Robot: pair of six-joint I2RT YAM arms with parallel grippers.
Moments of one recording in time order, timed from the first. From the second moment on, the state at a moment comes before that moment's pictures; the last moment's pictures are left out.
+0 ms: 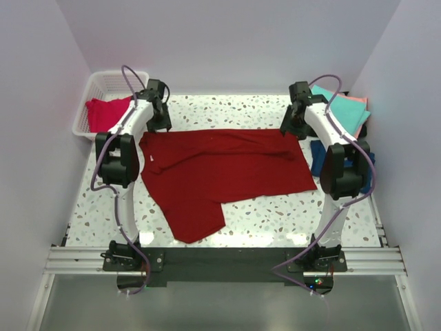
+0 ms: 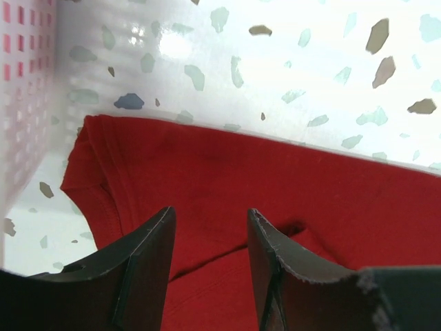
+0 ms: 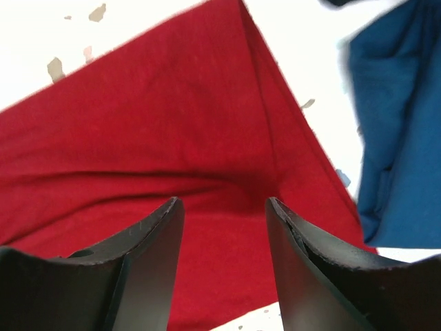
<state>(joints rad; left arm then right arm) -0.12 2.20 1.92 -0.83 -0.17 -0.39 0.14 2.00 1.78 -0.92 0.22 0.51</state>
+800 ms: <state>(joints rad) -0.14 2.20 1.85 -0.83 -0.15 -0.38 0.13 1.94 1.49 -0.80 0.18 0.56</state>
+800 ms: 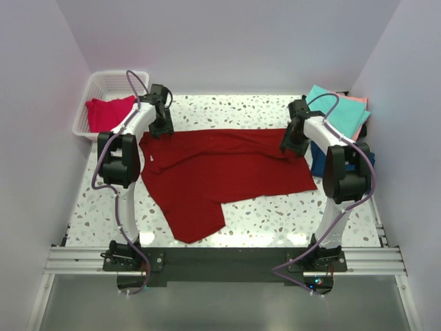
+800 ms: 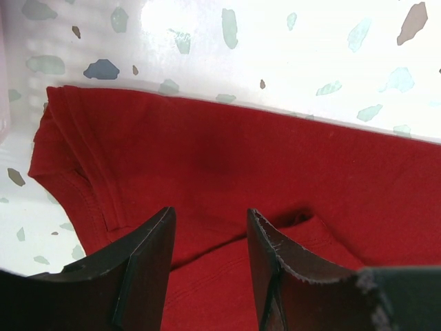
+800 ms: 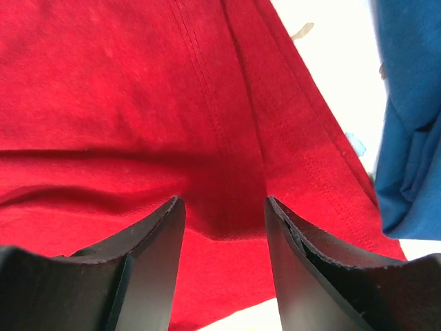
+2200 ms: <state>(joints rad) -0.15 2.24 1.81 -0.93 -0.25 -0.41 0.13 1.86 1.38 -0.82 0.17 0.58</state>
